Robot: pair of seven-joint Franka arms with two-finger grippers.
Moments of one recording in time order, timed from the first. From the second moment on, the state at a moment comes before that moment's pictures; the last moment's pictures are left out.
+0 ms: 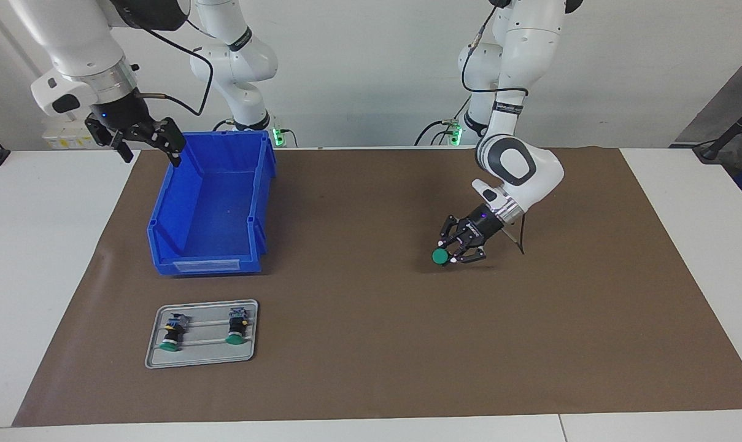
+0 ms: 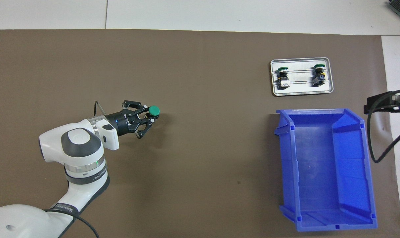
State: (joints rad) left arm -0.32 0.20 0.00 -2.25 -1.73 2.45 2.32; right arm 0.05 -0.03 -0.09 -1.58 -0.03 1.53 0.09
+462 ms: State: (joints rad) left arm -0.29 0.19 0.01 -2.39 -1.95 2.20 2.62; right arm 0.05 -0.03 -0.09 -1.58 -0.03 1.53 0.09
